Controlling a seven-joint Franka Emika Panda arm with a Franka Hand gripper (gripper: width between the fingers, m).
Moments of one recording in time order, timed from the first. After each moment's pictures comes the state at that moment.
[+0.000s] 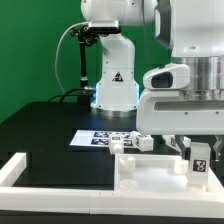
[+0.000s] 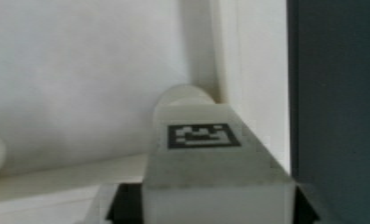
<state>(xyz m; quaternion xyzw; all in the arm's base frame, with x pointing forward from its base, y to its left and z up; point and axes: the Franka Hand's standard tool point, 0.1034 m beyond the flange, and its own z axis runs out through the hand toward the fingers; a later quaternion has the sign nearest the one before) 0.641 0.112 0.078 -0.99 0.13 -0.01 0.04</state>
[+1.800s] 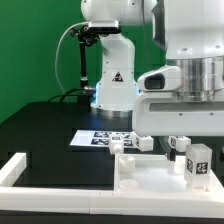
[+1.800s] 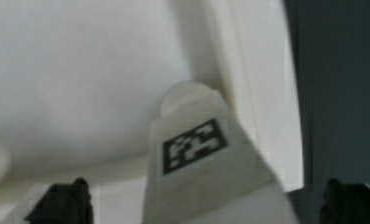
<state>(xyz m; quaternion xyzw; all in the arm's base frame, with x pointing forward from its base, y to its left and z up) 0.646 0.104 0.078 -1.00 0.00 -0.02 0.04</state>
